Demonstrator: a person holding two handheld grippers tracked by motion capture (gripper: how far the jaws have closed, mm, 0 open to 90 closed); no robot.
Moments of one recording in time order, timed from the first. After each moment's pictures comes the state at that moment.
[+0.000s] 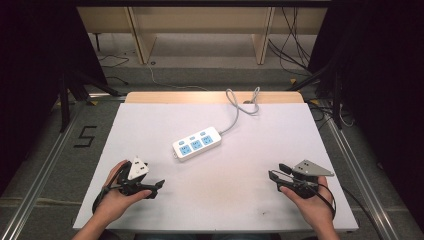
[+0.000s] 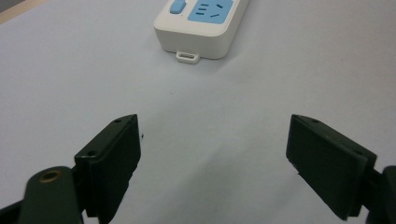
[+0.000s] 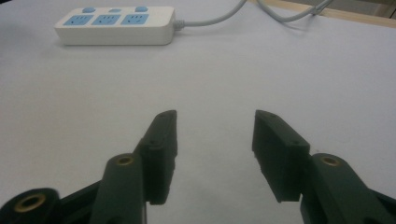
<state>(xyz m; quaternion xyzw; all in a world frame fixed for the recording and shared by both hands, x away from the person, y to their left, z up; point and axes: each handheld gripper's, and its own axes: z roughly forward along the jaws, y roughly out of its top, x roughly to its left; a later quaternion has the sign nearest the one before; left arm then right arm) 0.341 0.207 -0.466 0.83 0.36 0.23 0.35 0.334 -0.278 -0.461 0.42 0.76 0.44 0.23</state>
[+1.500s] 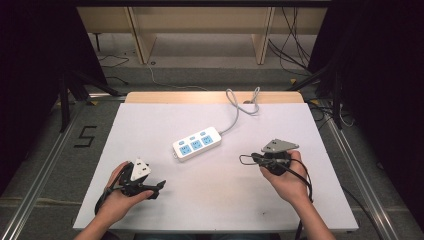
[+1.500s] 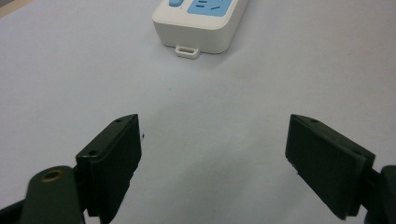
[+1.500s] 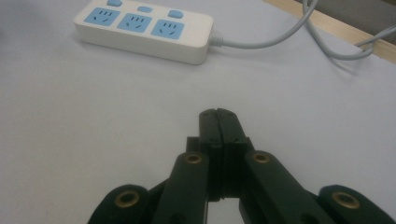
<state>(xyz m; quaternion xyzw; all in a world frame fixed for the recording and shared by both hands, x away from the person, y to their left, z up) 0.341 0.204 -0.472 0.83 0.37 0.24 0.34 0.379 -0.211 -0.423 0.36 0.83 0.37 0.22</state>
